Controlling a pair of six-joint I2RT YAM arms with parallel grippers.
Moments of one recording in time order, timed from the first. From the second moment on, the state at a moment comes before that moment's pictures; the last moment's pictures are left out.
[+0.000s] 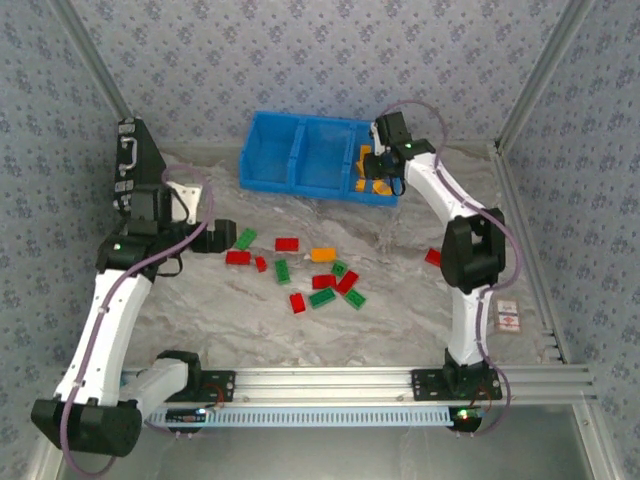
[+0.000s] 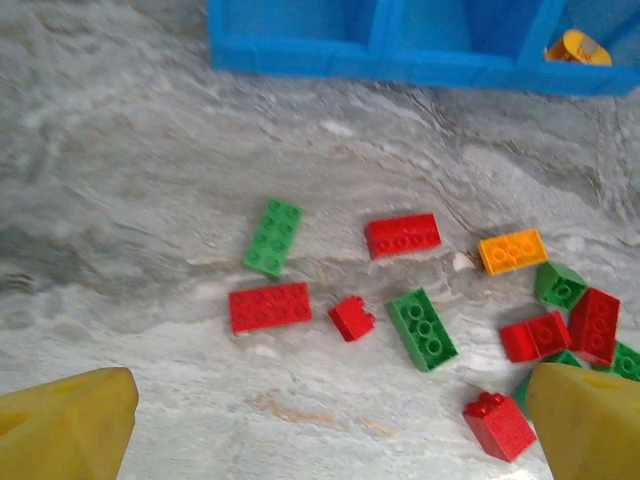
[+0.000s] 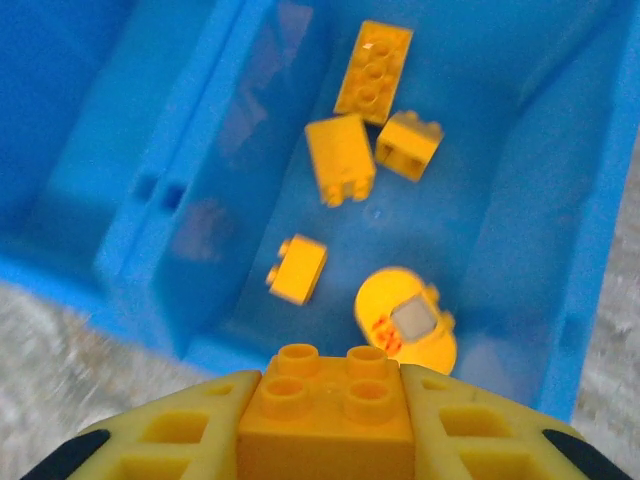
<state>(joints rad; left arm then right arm) -0.14 1.02 1.12 -0.91 0.23 -0.08 0.31 2.10 1.91 -0.71 0.07 0.11</state>
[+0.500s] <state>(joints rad) -0.18 1.14 0.95 -0.76 0.35 -0.30 0.32 2.35 2.11 -0.70 0.21 0.07</state>
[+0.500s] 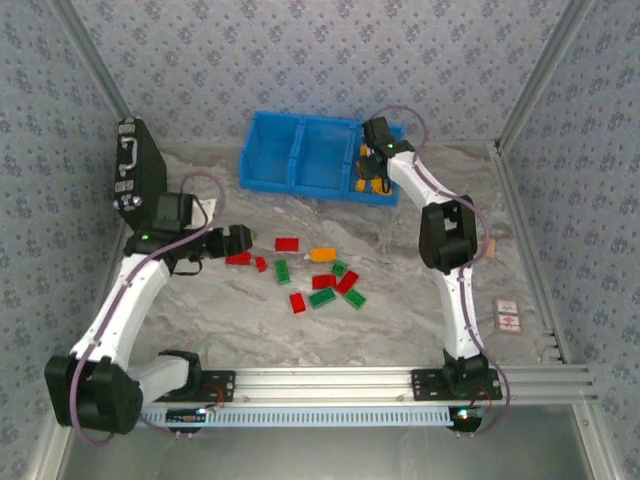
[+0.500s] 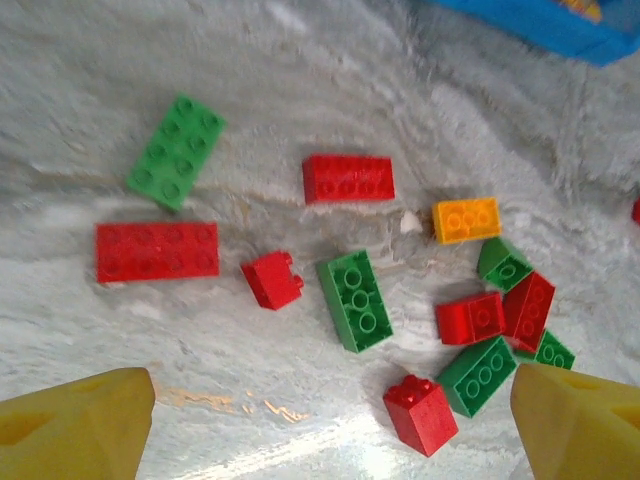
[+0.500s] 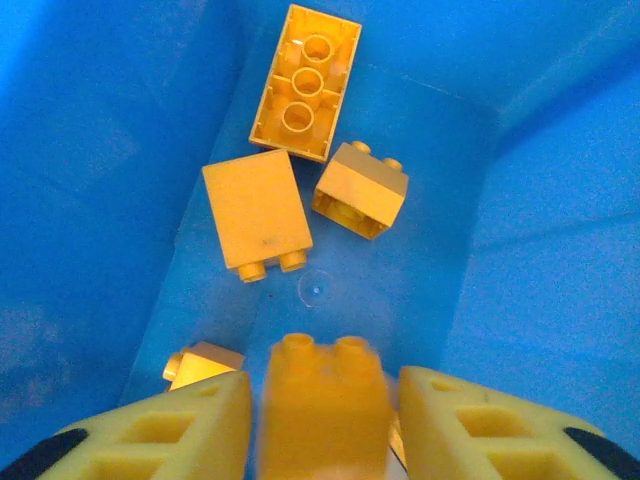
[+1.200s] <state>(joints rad) -0.65 1.78 1.32 -0.66 0.12 -0.42 0.37 1.99 1.78 -0.61 0.03 0.07</state>
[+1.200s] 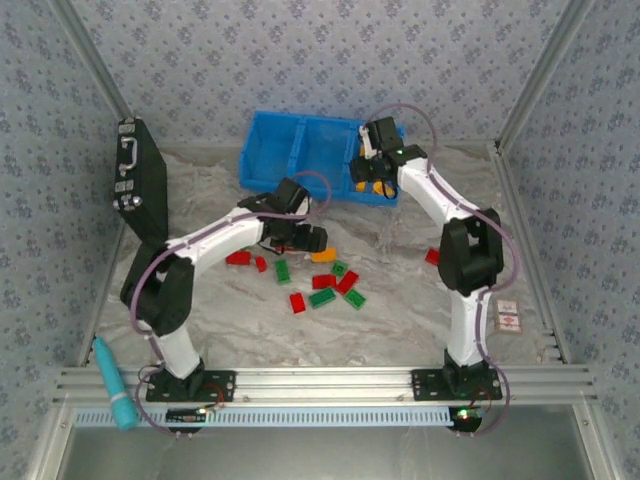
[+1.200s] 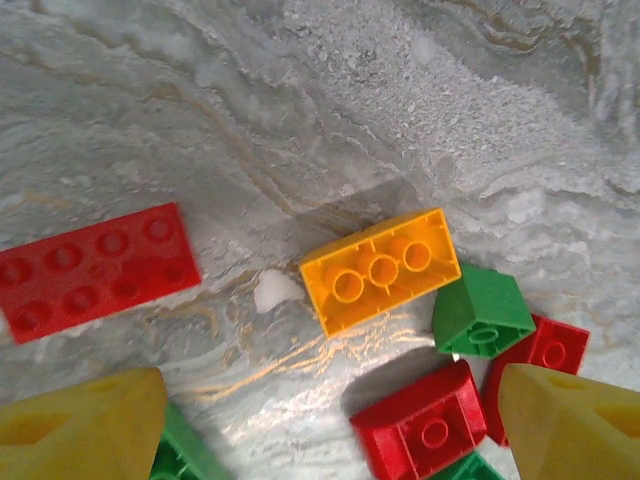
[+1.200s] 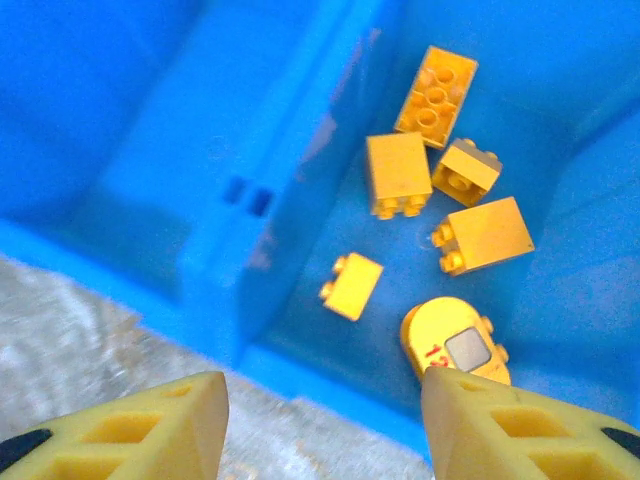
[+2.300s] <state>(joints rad) -0.79 2.10 1.54 -0.72 -0.04 -0.60 0.33 1.57 1.28 -0.54 -0.19 0.10</state>
